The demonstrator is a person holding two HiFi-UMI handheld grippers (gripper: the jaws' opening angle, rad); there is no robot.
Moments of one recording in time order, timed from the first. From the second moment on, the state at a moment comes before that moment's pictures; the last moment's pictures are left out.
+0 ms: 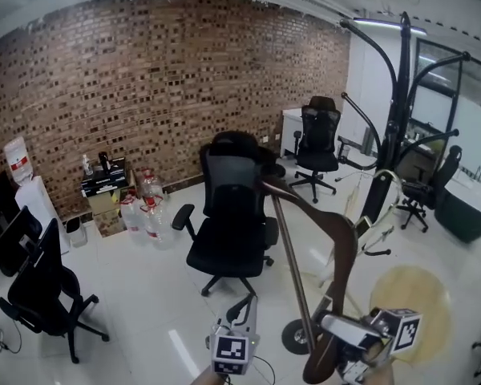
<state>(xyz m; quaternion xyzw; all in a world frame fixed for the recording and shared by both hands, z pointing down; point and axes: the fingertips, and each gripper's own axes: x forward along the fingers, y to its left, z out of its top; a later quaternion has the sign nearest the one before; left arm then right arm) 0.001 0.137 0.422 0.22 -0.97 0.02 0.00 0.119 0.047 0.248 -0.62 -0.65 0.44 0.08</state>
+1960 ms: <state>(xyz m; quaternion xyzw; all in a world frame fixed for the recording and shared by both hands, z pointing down) -0.272 0.212 0.441 0.41 -0.91 0.02 0.01 -0.162 0.164 0.269 -0.46 -0.72 0.52 -0.03</state>
